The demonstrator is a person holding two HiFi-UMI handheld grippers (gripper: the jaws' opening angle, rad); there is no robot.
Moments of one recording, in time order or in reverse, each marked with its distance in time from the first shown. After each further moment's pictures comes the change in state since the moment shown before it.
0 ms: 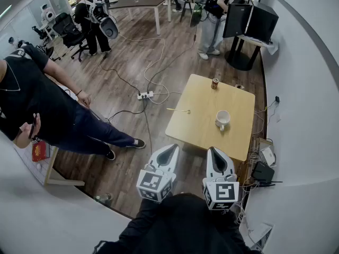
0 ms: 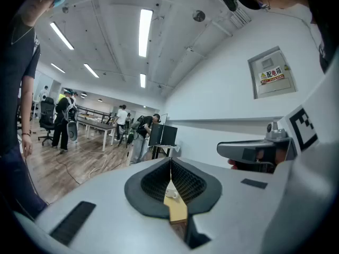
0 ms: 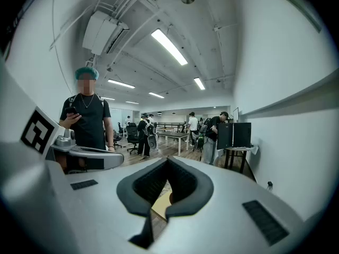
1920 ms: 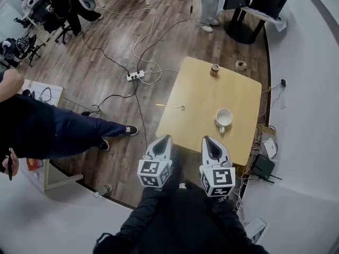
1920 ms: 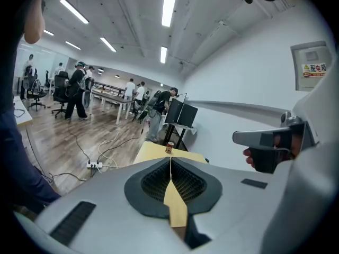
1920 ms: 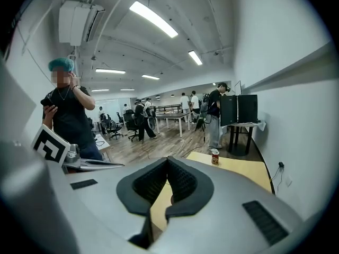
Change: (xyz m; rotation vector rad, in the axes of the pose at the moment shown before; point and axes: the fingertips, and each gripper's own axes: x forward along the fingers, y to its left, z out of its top) left arm 0.189 0.123 -0.096 -0.178 0.228 0.144; right arm 0.200 -0.091 -0.080 0.111 0.206 0.052
